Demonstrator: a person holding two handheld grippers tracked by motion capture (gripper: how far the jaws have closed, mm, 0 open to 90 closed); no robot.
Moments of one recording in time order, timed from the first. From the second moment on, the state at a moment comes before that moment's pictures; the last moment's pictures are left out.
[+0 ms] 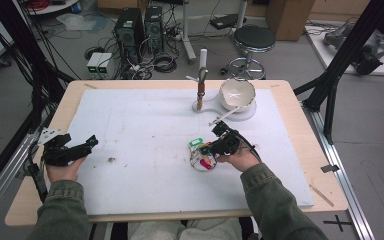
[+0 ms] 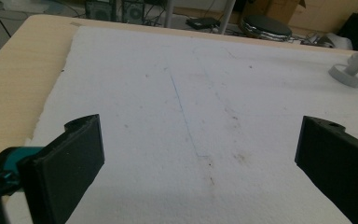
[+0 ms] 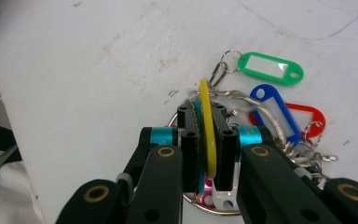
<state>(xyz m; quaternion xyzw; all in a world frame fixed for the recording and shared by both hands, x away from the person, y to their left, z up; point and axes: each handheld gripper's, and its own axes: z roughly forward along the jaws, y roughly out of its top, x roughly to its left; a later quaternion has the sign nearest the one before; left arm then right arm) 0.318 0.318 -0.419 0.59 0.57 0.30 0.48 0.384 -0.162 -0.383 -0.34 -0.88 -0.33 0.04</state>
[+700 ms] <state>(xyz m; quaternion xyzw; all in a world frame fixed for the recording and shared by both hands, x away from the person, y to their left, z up) 0.318 0.318 -0.418 0.59 0.58 0.30 0.48 0.382 -0.181 -0.344 -0.35 -0.85 -0.40 0.03</state>
